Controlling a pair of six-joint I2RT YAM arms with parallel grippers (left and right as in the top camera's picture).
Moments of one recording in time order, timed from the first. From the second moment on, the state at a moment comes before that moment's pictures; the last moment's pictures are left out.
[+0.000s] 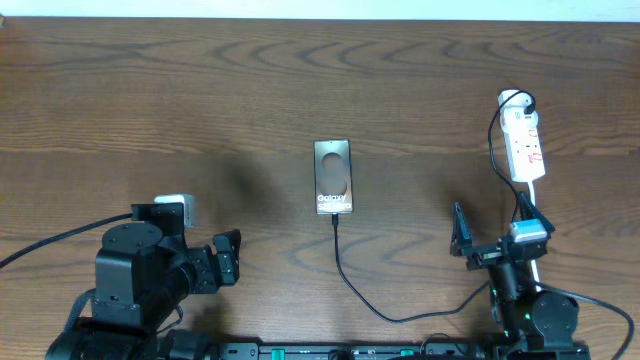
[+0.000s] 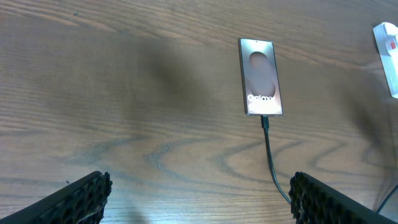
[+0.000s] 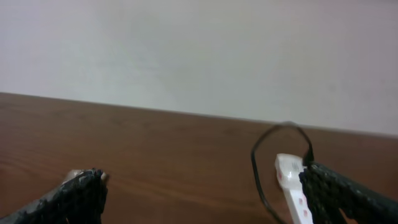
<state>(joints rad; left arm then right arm) -0.18 0.62 0.96 -1.15 0.12 -0.29 0.02 0.02 0.11 -0.06 -0.14 -0.03</state>
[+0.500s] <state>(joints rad) -0.18 0.62 0.96 -1.15 0.12 -0.29 0.02 0.02 0.01 -0.07 0.00 0.00</state>
